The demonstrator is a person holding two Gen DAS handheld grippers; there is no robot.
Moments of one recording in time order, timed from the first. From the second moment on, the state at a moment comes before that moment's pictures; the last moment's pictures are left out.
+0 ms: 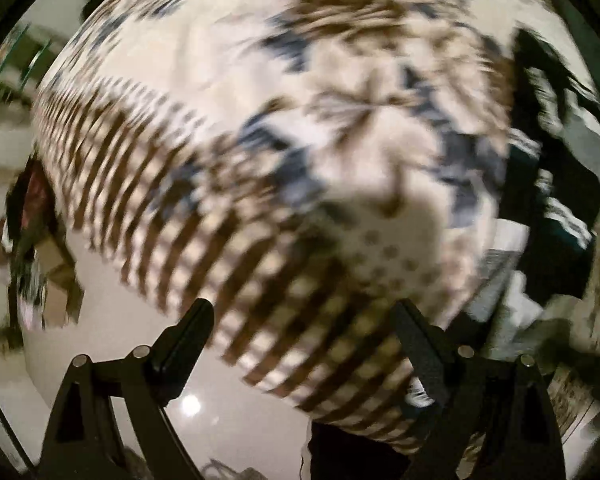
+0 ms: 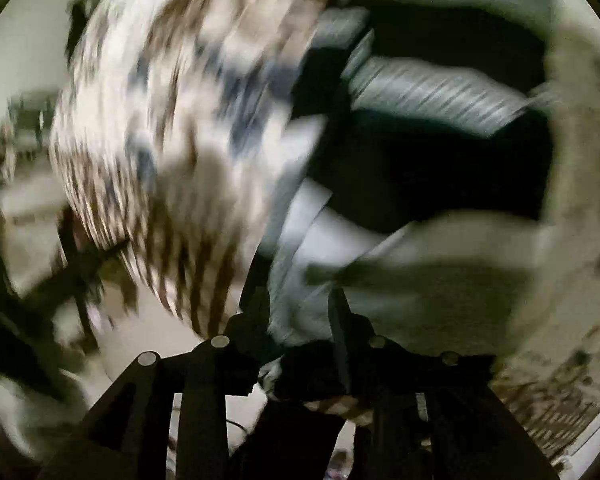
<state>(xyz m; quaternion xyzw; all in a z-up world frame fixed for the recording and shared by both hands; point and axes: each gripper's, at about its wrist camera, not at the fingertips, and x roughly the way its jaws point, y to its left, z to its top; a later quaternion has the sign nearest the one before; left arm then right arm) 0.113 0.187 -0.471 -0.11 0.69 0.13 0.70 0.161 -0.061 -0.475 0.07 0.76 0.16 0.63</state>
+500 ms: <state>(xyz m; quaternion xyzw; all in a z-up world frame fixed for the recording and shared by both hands) 0.230 0.142 -0.504 -0.10 0.66 0.13 0.73 0.521 -0.060 -0.456 0.04 0.73 0.06 0.67</state>
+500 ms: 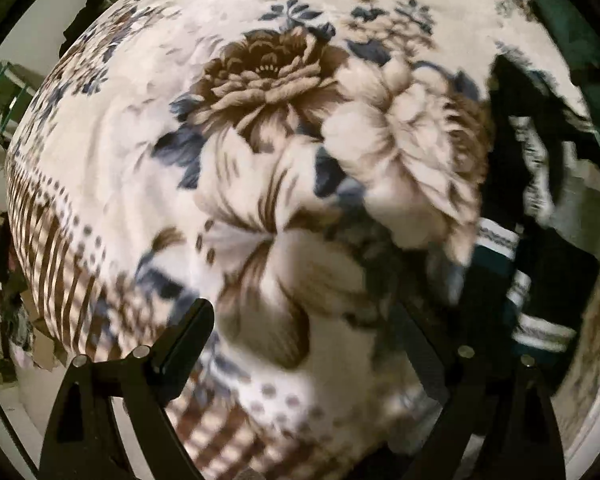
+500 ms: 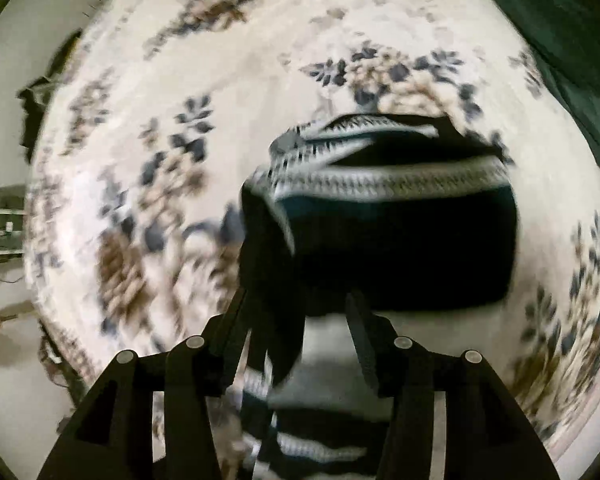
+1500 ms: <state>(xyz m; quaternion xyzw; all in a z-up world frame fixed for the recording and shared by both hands) 0.163 0.114 -0.561 -0.06 0.72 0.07 0.69 0.479 -0.079 -0.439 0.00 0.71 0.10 0.69</state>
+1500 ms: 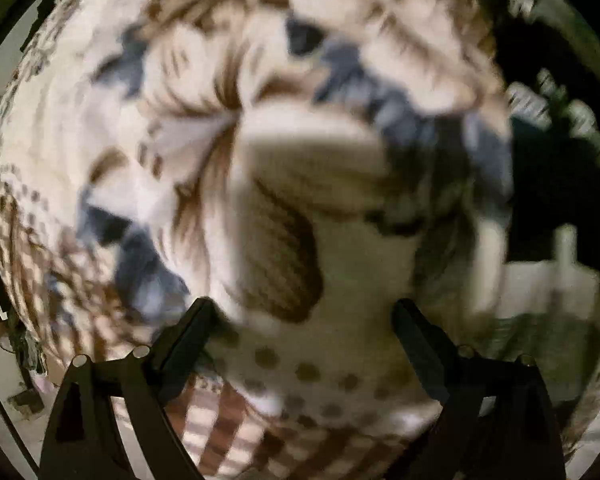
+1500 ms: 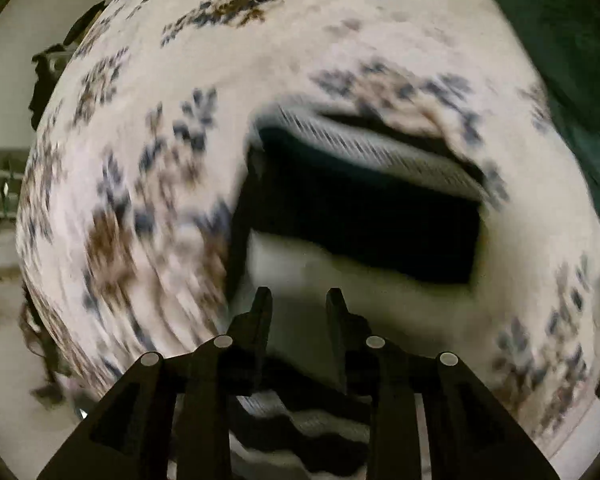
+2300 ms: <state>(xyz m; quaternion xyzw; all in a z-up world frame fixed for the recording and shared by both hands) 0.079 0.042 -0.497 -0.10 0.73 -0.05 0.67 0.072 -0.180 -0.570 0.17 0.83 0.03 0.54</state>
